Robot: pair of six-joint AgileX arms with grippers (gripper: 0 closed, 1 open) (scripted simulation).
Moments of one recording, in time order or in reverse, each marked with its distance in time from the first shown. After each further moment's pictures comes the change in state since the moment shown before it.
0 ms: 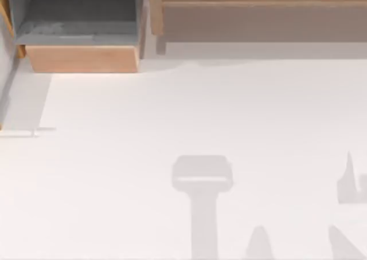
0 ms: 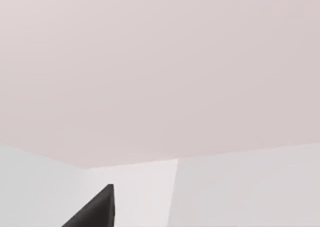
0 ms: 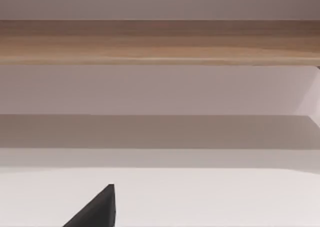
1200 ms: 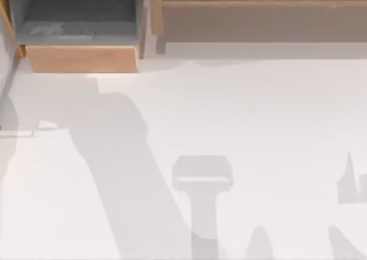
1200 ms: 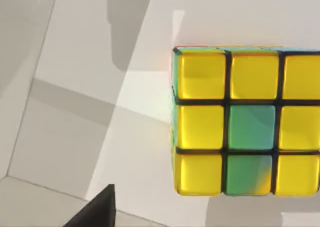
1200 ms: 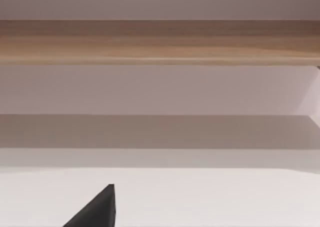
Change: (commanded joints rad) left arm -0.507 0.306 0.722 -1.430 -0.105 -0.990; right arm 0.000 0.000 0.000 0.000 0.000 0.000
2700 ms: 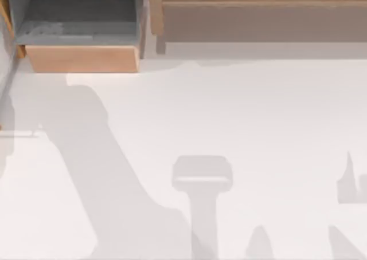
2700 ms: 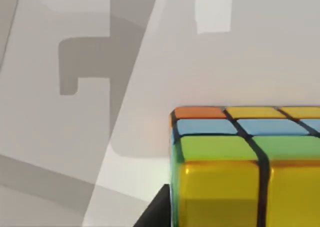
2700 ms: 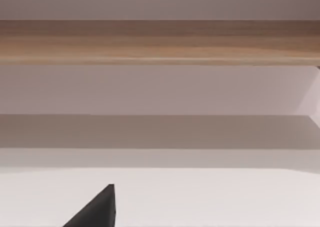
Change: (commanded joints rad) left arm 0.000 0.103 -0.045 0.147 0.001 0.000; right arm 0.000 0.000 0.000 0.000 0.000 0.000
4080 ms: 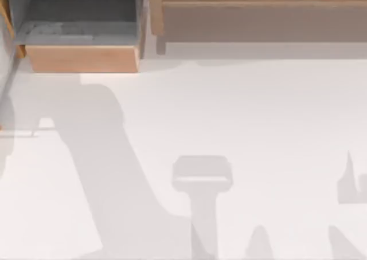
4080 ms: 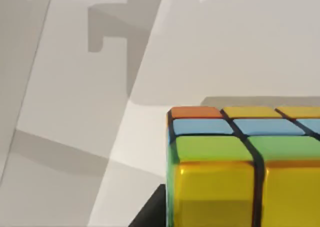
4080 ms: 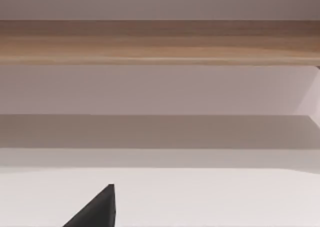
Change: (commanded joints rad) left arm 0.003 0.011 0.141 -0.128 -0.001 0.003; right arm 0.000 0.000 0.000 0.000 0.000 0.000
